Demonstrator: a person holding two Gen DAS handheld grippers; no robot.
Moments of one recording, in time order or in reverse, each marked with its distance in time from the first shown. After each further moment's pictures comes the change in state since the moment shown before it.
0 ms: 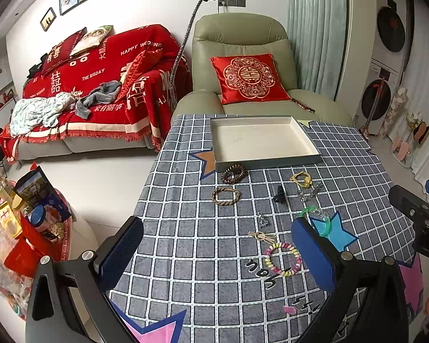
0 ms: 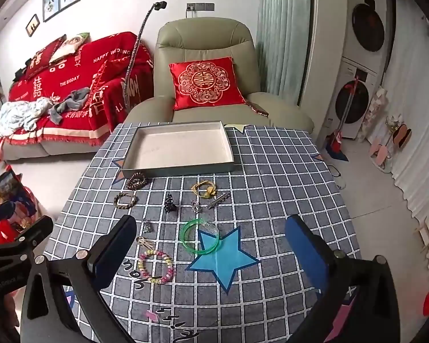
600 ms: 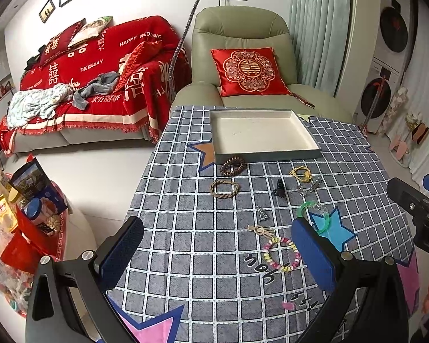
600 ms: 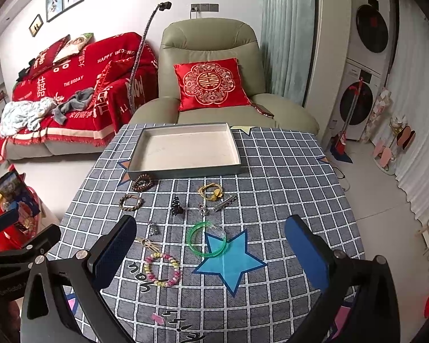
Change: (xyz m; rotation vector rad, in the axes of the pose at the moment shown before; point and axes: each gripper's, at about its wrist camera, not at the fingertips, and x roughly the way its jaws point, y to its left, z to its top) left arm 0.008 0.005 -0.002 -0.017 0.037 -0.019; right arm 0.006 0.010 -0.013 -0.003 -0.015 0.015
